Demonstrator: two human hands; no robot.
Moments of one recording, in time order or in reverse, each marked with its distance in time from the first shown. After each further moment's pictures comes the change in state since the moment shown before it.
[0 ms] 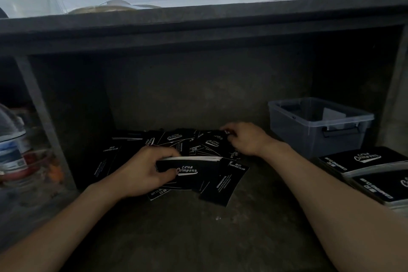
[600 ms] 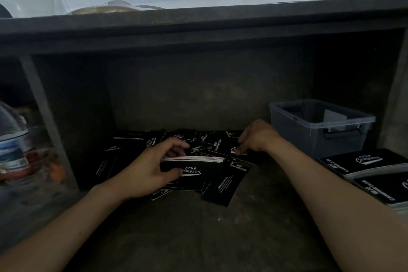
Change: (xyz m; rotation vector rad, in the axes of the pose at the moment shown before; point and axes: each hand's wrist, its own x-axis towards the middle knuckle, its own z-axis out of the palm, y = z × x) left_hand 0.000 0.001 0.006 -0.052 0.064 0.006; right_hand -0.005 0.002 -0.022 0.162 -0.112 0.423
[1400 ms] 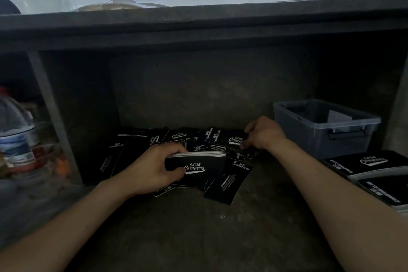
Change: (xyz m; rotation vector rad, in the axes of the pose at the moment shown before) left_hand 0.002 -0.001 0.003 0.057 0.001 0.013; right_hand 0.005 0.004 0.000 0.014 0.135 0.002
